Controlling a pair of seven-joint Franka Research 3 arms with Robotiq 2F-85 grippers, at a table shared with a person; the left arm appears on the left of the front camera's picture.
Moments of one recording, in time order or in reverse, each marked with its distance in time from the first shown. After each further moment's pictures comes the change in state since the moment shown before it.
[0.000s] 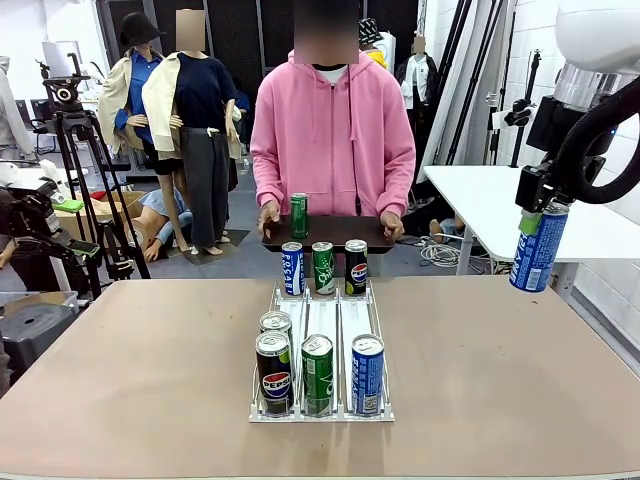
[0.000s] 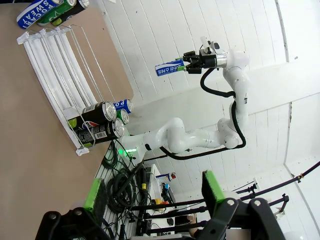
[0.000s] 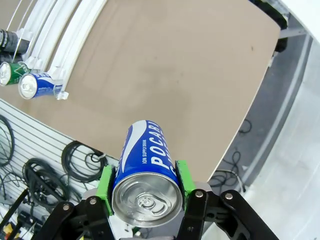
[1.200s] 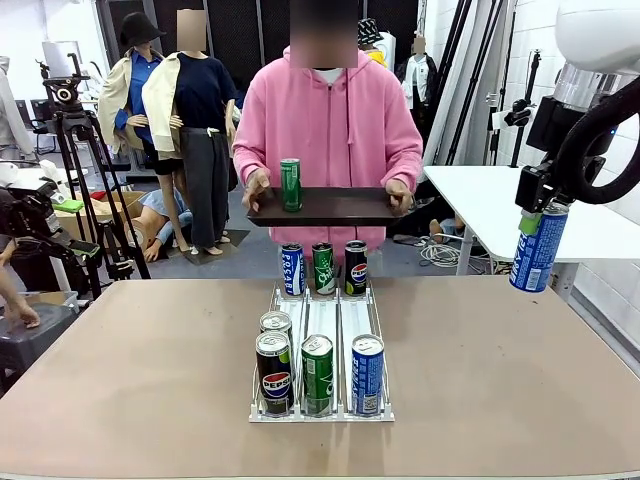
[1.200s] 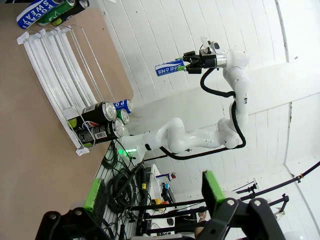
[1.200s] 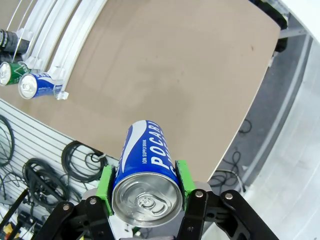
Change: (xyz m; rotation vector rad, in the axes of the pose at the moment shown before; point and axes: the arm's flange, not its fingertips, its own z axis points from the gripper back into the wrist) left arm 0.000 0.000 0.000 0.000 0.000 0.000; right arm 0.000 0.000 0.000 0.000 0.000 0.000
